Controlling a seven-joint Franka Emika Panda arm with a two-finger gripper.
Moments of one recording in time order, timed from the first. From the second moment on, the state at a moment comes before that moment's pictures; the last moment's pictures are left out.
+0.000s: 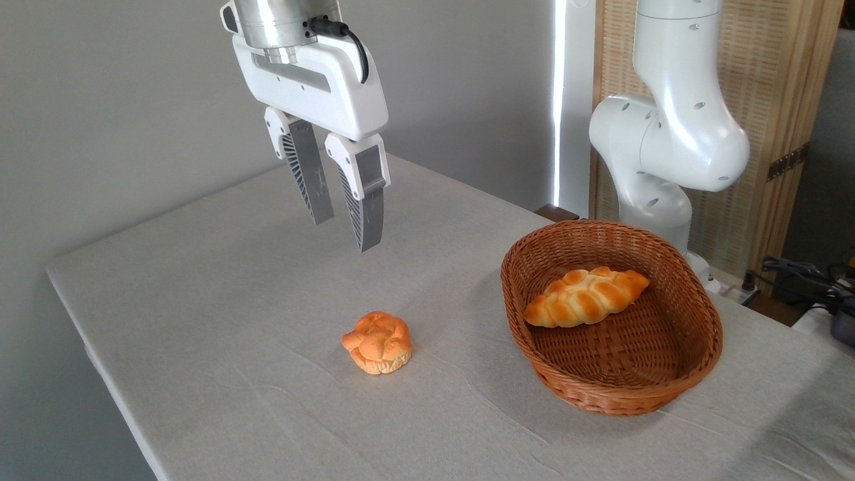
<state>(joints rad) -0.06 -0.01 -0.01 -1.58 0.00 1.57 0.70</state>
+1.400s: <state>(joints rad) -0.08 -0.04 -0.04 -2.01 0.00 1.92 0.73</state>
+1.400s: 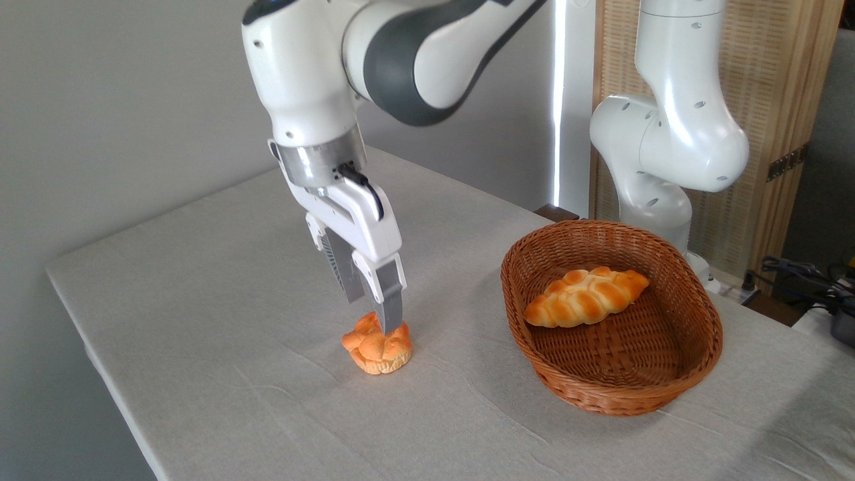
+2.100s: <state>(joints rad) -0.08 -0.04 -0.09 -2.15 0.01 2.08 0.74</state>
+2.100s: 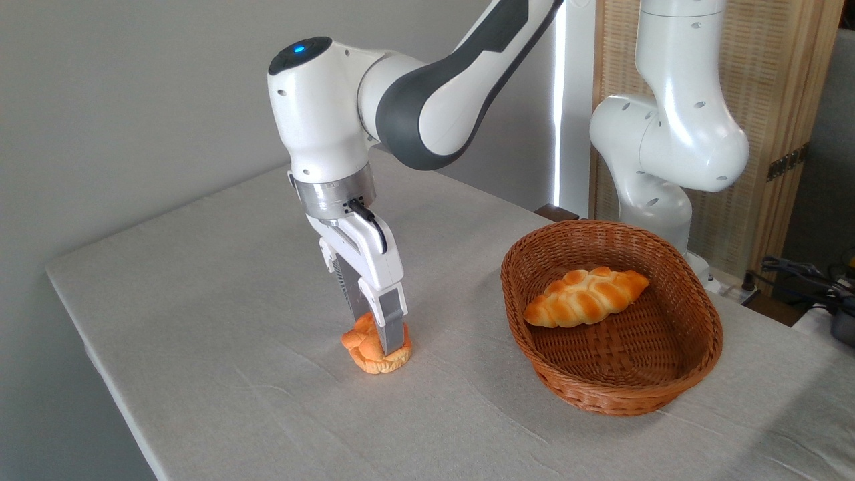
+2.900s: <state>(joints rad) -0.05 -0.11 -0.08 -2.02 0.01 1.90 0.83</state>
